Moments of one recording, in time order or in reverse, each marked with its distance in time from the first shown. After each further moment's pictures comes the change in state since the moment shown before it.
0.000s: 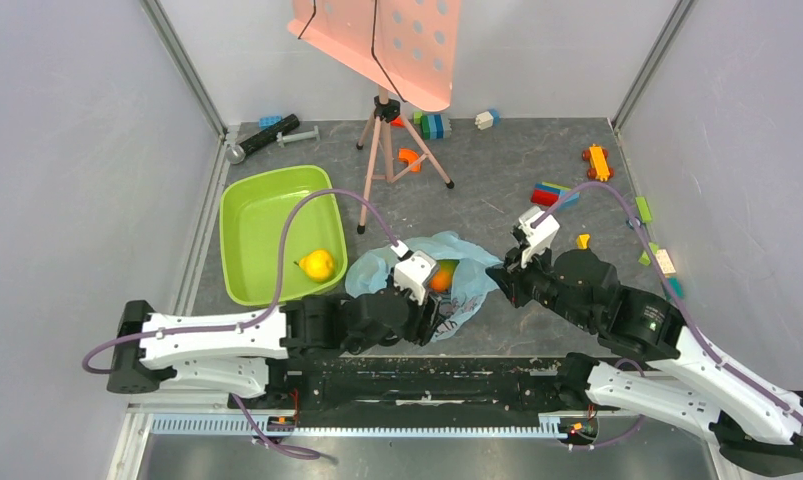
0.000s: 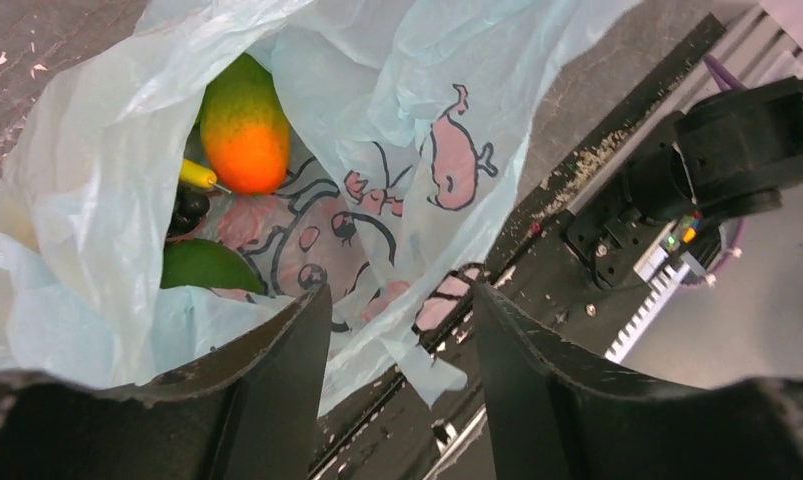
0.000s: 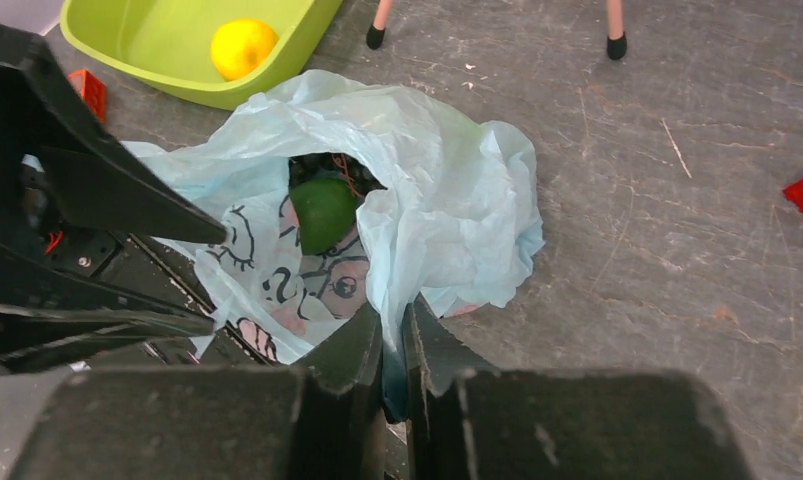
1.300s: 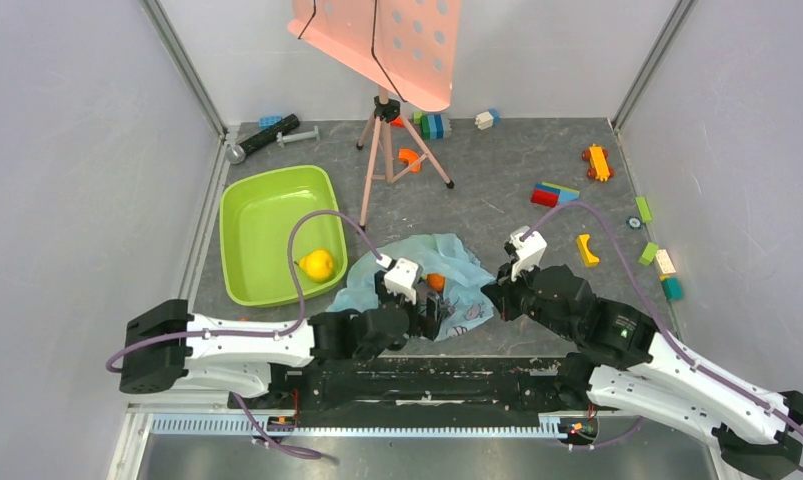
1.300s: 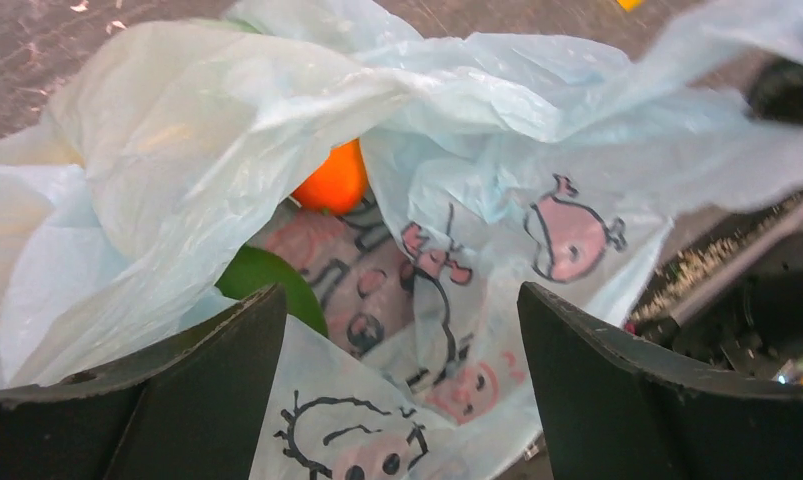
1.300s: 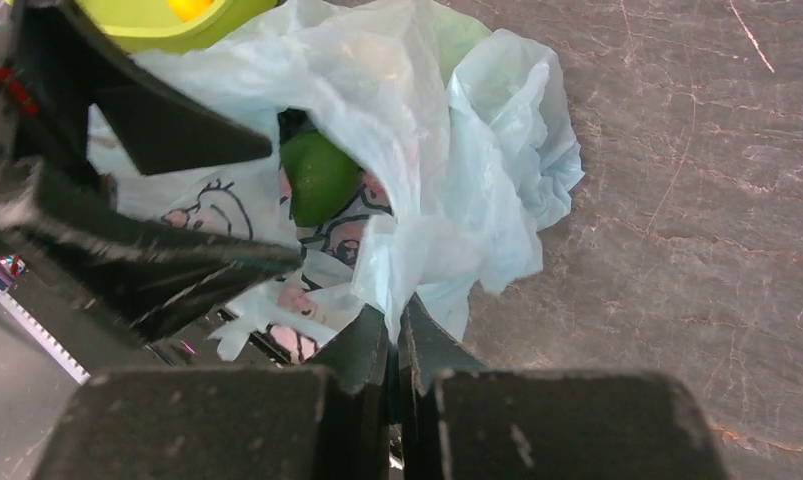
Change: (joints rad) left arm 0.030 0.093 -0.362 0.525 -0.214 -0.074; right arm 0.000 -0.069 -0.249 0.101 -0.005 0.135
